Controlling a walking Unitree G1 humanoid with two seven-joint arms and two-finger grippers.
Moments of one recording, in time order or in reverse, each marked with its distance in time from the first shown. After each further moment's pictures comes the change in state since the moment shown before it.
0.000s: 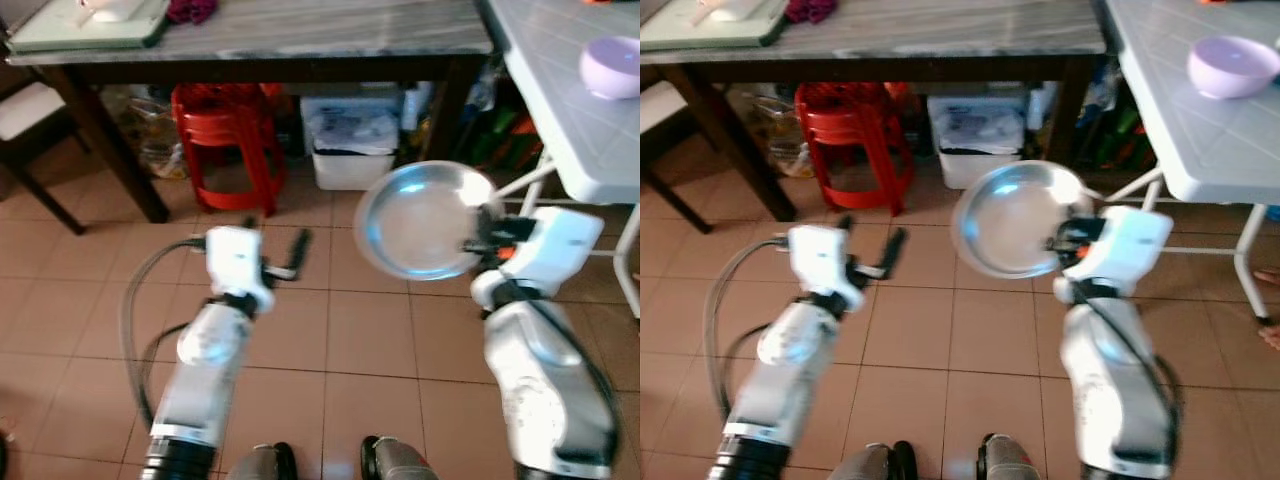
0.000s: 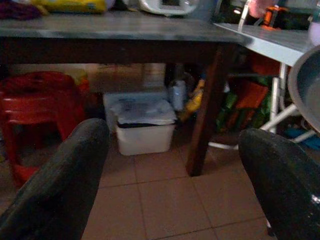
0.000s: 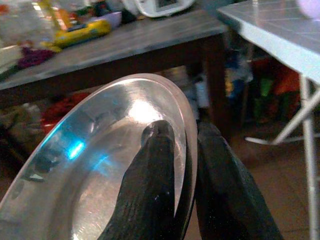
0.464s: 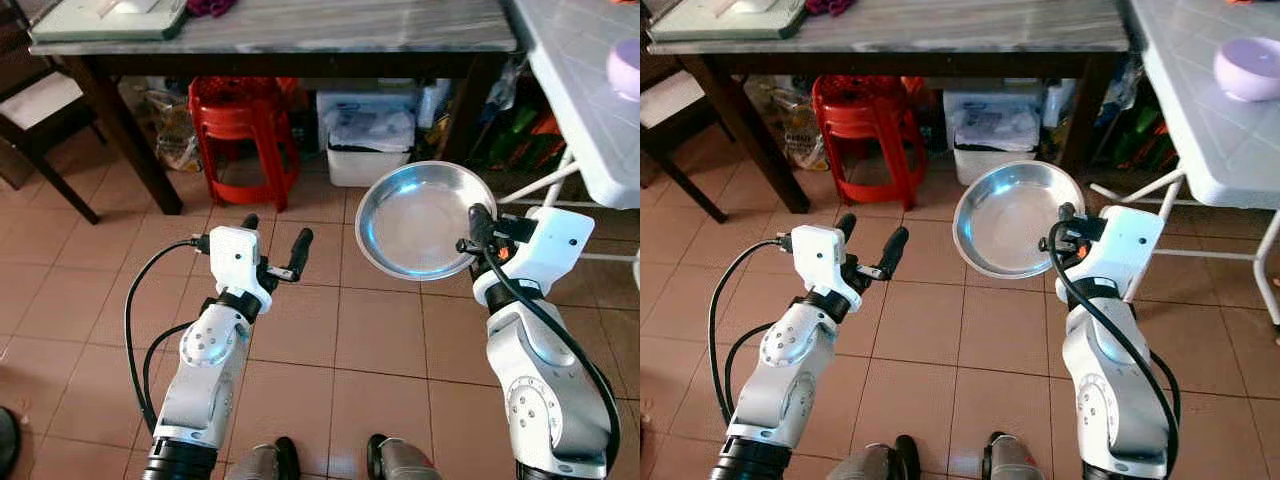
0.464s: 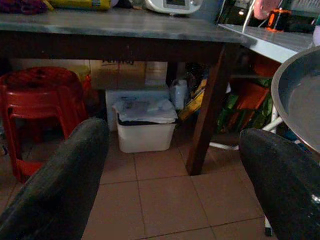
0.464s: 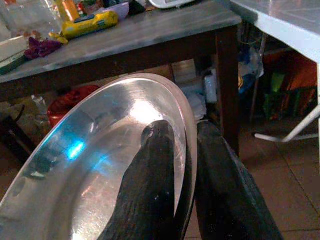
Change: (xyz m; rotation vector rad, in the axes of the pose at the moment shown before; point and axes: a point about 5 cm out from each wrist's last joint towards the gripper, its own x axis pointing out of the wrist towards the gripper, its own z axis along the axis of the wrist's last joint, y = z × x) left arm 0.000 -0.004 0.001 -0.011 -0.009 -0.034; right arm 0.000 -0.002 0.000 -0.008 -0.001 -0.003
